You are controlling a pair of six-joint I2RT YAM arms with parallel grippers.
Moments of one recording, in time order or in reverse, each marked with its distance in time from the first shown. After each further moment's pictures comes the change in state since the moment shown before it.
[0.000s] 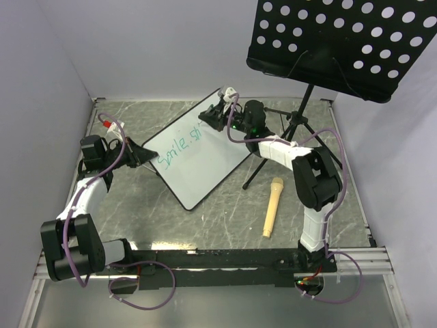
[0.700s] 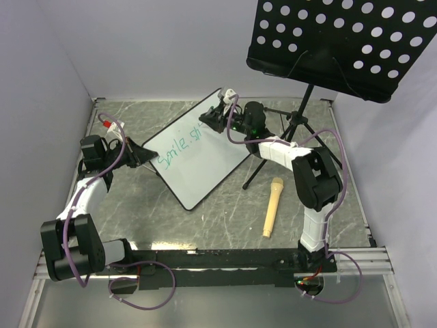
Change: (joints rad) left arm 0.000 0.000 0.000 0.000 0.001 0.000; right arm 0.000 -0.014 -0.019 0.002 0.003 -0.003
